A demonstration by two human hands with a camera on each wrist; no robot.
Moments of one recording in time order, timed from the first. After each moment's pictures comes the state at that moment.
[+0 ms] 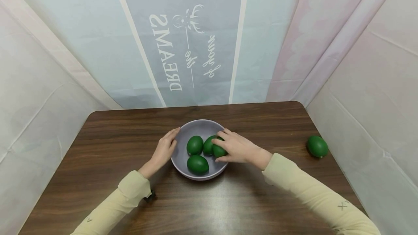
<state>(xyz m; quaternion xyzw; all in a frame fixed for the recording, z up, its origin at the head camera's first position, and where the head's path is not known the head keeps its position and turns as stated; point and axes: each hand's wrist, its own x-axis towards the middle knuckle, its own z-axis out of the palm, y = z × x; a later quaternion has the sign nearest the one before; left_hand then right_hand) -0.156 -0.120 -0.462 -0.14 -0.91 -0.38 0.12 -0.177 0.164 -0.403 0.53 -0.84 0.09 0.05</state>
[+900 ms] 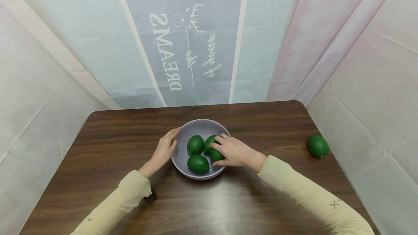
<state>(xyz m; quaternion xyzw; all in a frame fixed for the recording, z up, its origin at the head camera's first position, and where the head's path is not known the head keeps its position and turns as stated) -0.155 -0.120 -0.462 -0.14 -0.91 -0.38 0.11 -0.171 0.155 -0.420 0.52 -0.85 0.07 0.02</state>
